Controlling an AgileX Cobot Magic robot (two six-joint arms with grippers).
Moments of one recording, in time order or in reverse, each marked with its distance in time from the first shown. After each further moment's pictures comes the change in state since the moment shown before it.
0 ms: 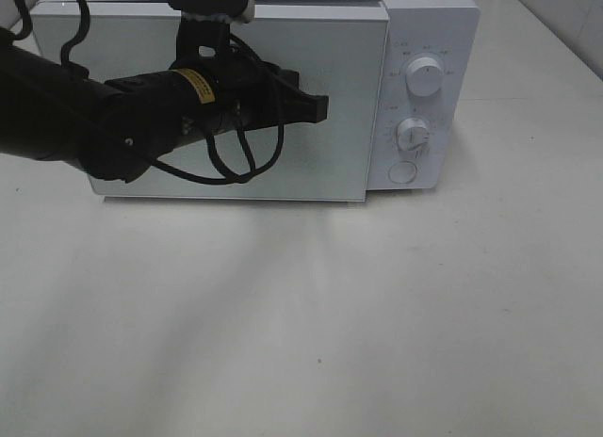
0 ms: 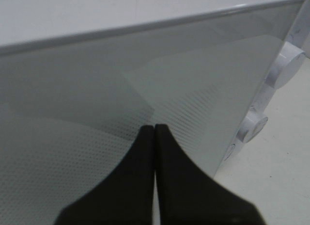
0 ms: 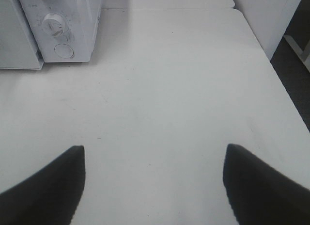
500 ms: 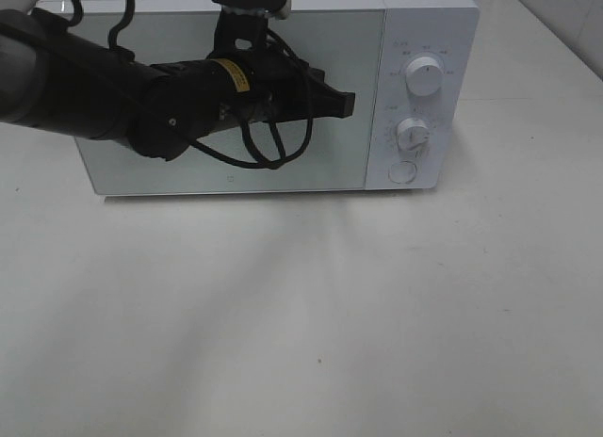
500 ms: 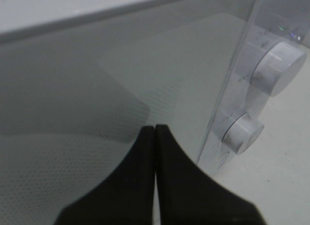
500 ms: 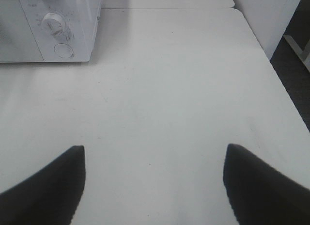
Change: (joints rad) left arm -0.008 0.092 -0.157 0.026 0.104 0.008; right arm 0.000 0.000 0.000 0.001 0.000 0.000
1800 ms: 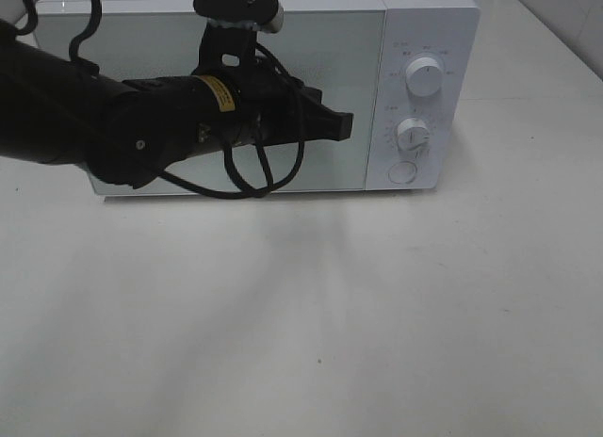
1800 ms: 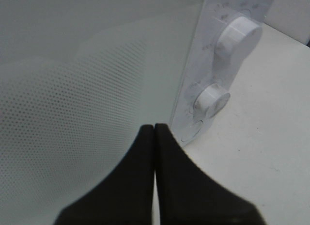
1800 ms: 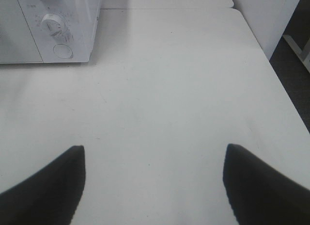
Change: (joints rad) left arm -0.069 -0.142 0.180 -0.051 -0.001 -0.001; right arm 0.000 -0.001 0.000 -0.003 0.000 0.006
